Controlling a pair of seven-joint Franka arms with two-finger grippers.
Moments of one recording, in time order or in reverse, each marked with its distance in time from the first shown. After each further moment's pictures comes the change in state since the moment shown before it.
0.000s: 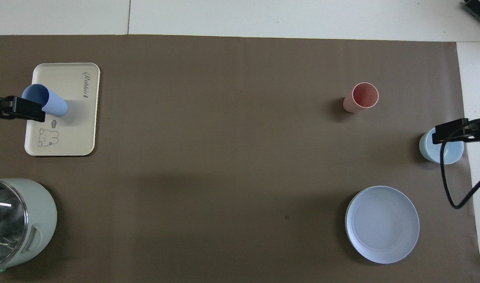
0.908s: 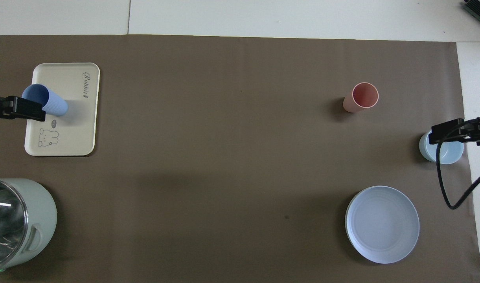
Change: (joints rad) left arm 0.001 -0.006 0.000 -0.015 0.000 0.022 0.000; right arm 0.003 0.000 0.006 0.000 0.002 -0.001 0.000
